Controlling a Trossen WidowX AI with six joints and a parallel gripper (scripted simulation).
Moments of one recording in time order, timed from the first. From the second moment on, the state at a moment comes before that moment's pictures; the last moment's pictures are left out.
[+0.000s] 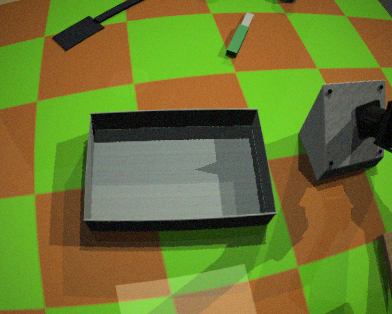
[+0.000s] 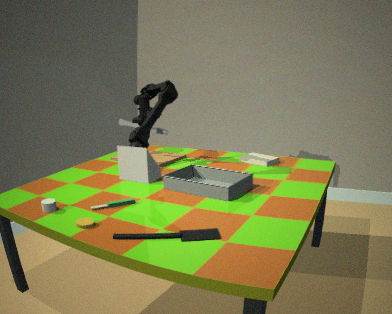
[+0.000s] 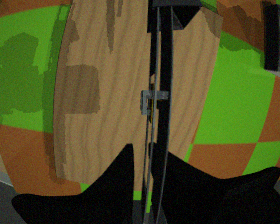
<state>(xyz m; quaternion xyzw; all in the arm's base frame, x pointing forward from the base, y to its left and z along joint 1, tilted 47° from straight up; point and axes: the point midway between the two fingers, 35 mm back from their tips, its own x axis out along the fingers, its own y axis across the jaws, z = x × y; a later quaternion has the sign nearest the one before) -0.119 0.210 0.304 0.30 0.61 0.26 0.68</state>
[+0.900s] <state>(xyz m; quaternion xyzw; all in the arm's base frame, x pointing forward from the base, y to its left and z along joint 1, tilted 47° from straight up) -0.116 0.242 0.274 0.30 0.61 0.26 0.68</state>
